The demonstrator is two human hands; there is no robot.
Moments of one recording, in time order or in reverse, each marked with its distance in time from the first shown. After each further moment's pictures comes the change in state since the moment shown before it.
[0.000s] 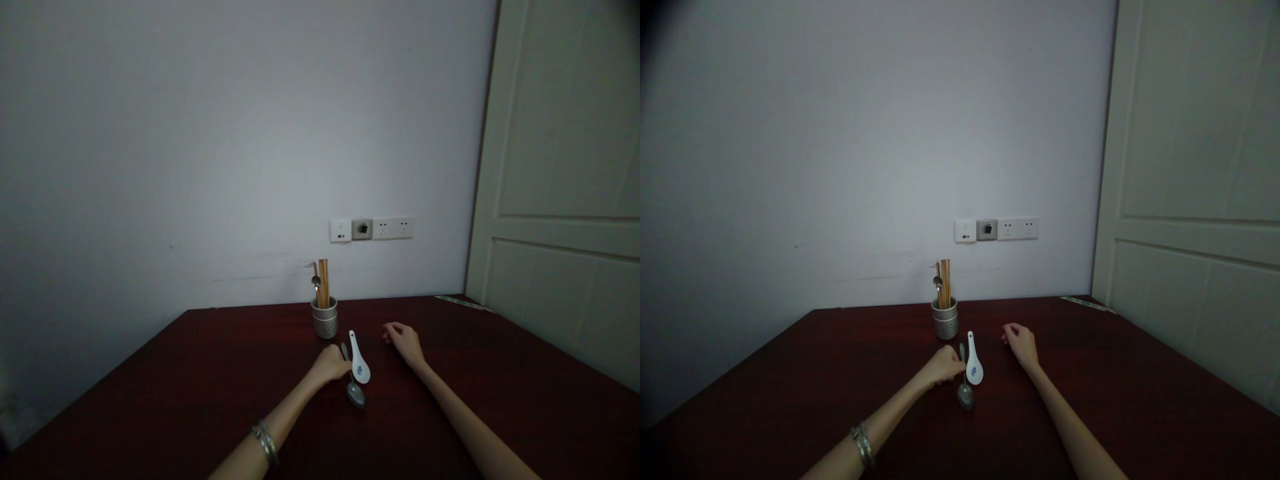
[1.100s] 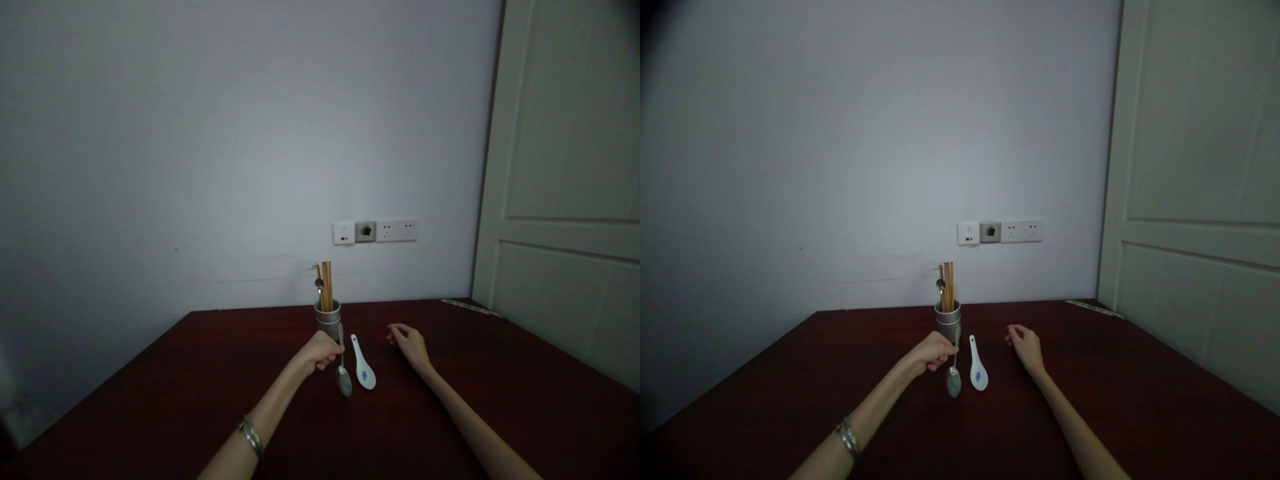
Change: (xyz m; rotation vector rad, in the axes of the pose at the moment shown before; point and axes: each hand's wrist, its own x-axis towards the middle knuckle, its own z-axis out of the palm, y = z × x) left_hand 0.003 -0.008 -0.044 -0.492 -0.182 -0.113; right_hand 0.003 -0.001 0.001 0.076 0.035 -0.029
